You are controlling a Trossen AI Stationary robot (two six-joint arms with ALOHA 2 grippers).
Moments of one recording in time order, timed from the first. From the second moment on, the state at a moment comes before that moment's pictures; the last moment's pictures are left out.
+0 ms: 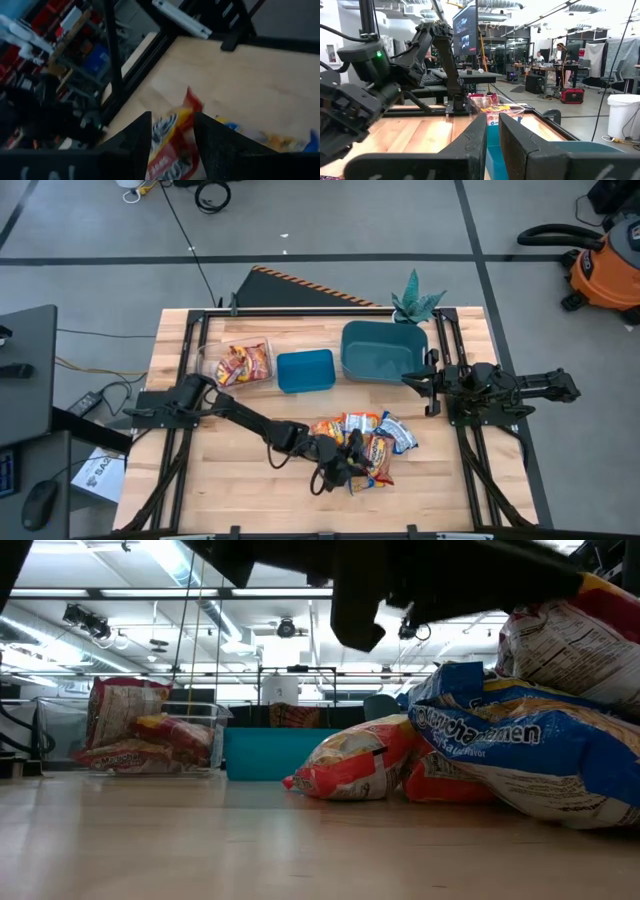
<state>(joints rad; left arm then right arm) -0.36 2.11 1.36 0.46 -0.07 0.74 0.05 0.03 0.01 0.21 0.16 -0.05</state>
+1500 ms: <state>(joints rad) -0.25 1.48 1.36 -0.52 -0.55 0.39 0.05 0.03 0.01 0.21 0.16 -0.05</state>
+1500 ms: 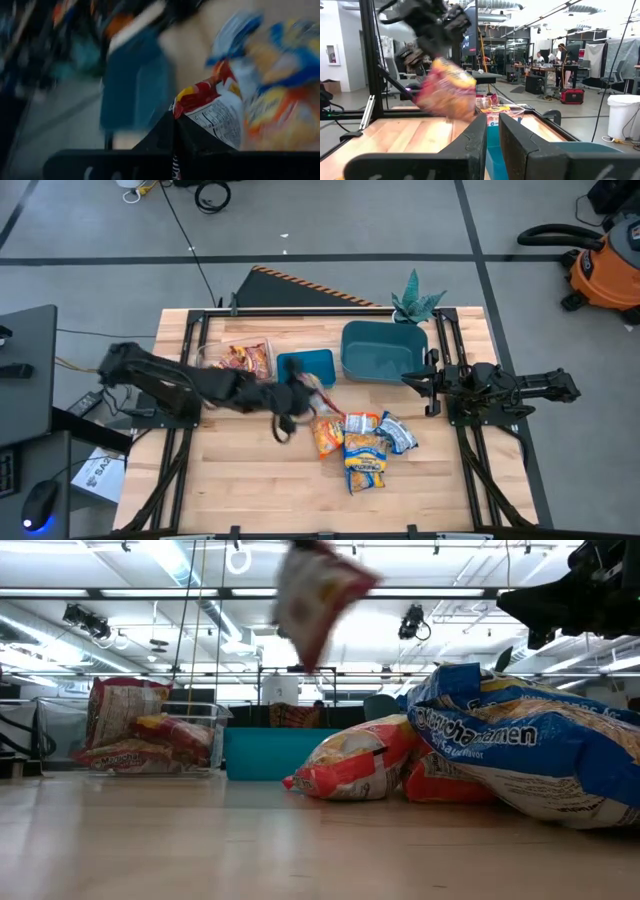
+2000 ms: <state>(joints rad) 0.06 1.16 1.19 -1.03 -0.75 0.01 0.05 0.04 0.01 0.21 0.16 -0.05</state>
